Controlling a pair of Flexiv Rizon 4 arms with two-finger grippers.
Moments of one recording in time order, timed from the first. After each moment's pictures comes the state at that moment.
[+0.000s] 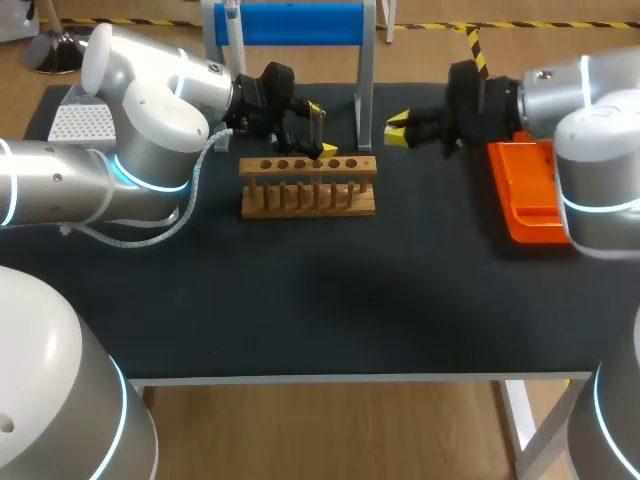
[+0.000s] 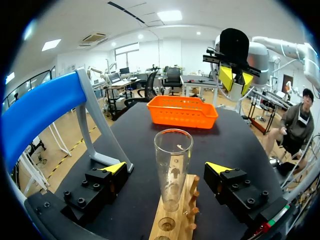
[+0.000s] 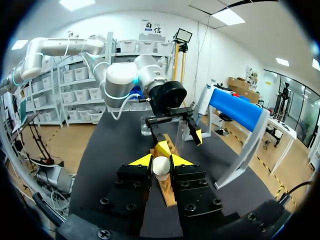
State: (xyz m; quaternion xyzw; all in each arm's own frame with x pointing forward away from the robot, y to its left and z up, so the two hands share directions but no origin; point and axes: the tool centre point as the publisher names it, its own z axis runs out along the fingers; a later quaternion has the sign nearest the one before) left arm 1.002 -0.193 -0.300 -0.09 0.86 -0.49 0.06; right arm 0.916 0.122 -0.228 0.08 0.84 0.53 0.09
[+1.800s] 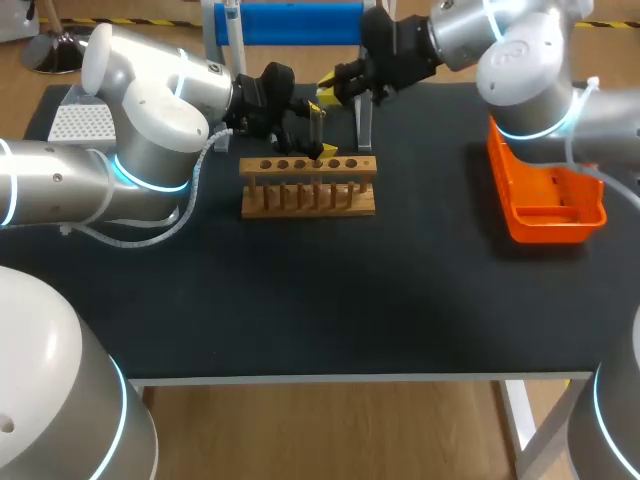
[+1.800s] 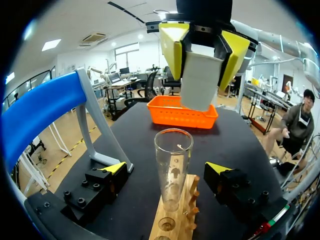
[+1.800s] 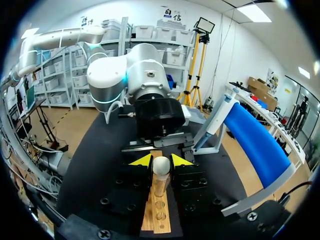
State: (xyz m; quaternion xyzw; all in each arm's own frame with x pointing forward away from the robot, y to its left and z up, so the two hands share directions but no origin) left arm 1.002 -0.193 -0.300 -0.09 0.86 -0.49 0.06; right arm 0.982 0.220 -0.208 0.01 0.88 0.48 0.06
